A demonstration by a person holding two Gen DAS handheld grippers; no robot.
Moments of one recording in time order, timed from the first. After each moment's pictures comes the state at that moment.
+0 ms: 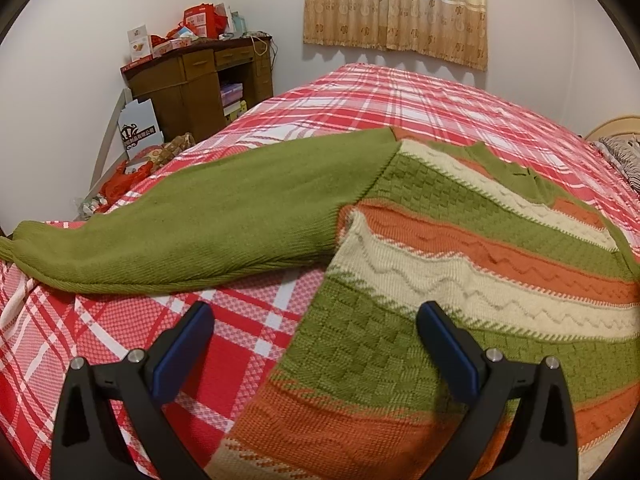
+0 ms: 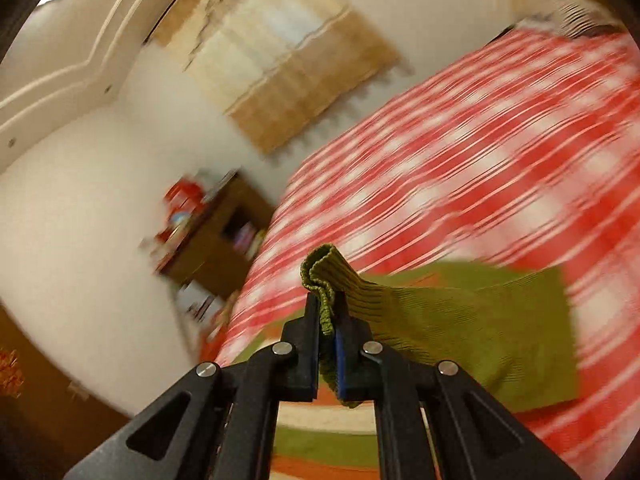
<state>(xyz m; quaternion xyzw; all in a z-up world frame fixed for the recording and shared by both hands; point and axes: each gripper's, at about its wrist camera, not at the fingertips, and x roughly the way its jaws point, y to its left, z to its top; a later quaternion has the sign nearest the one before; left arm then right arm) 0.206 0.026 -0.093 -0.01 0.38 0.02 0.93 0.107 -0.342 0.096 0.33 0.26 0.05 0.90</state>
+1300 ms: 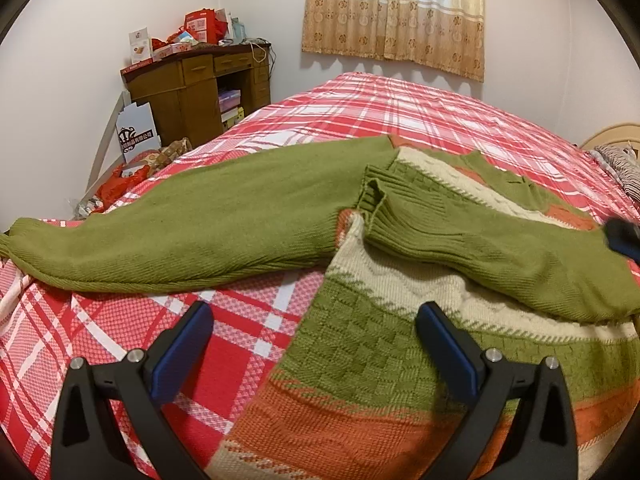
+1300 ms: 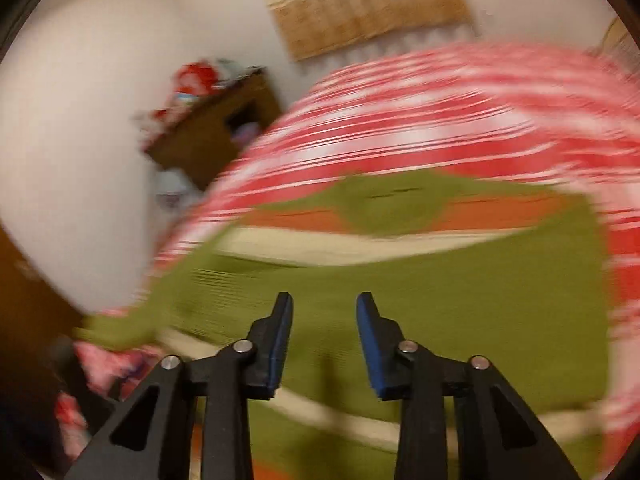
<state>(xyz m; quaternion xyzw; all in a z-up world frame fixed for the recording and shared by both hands) 0.202 0.032 -0.095 -0.02 0.36 0.01 0.93 0.176 -0.225 -0.018 0.15 0.37 0.07 0.91</state>
